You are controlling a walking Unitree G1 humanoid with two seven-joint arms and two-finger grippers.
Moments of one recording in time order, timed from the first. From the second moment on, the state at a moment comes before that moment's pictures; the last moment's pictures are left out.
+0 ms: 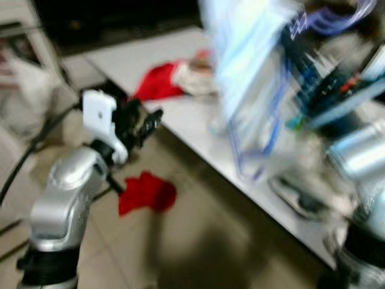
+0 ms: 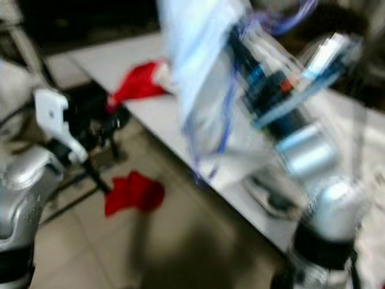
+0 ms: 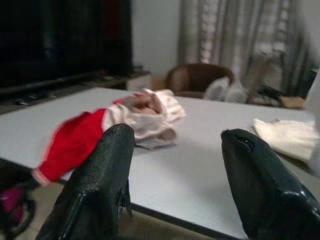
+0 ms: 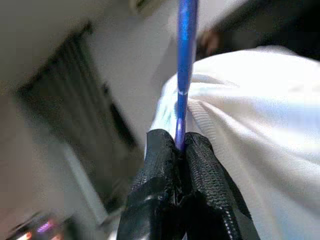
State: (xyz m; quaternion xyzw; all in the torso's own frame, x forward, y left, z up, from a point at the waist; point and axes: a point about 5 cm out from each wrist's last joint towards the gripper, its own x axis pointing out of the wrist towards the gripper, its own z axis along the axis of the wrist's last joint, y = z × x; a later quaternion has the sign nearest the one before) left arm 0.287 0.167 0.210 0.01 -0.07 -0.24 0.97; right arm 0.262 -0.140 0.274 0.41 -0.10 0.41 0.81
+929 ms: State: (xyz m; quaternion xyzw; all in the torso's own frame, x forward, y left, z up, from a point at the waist) left arm 0.289 0.173 0.205 0.04 -0.08 -0.20 0.98; right arm 0.286 -0.139 0.197 0.42 0.02 0.29 0.86
